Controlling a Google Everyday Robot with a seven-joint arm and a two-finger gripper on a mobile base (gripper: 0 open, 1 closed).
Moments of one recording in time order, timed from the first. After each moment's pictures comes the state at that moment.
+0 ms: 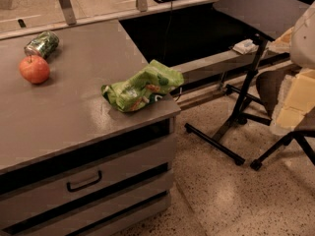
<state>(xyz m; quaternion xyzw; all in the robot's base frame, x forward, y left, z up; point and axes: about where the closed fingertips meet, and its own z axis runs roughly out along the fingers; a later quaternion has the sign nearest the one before) 0.438 -0.217 0.976 -0.60 0.78 -0.03 0.16</state>
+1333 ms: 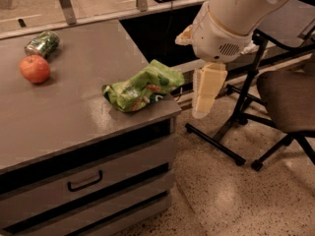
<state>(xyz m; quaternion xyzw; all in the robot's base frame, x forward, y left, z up) 0.500 -0.068 0.954 -0.75 0.63 0.01 0.21</state>
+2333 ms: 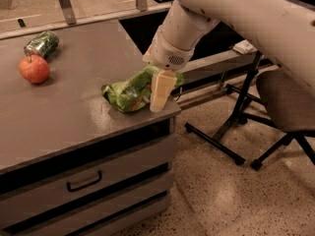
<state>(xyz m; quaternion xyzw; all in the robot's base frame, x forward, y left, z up) 0.574 0.006 0.885 -0.75 0.62 0.07 0.21</state>
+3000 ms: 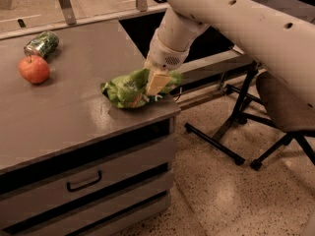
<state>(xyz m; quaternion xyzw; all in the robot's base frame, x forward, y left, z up) 0.605 0.009 0.863 -0.75 0.63 0.05 0.20</state>
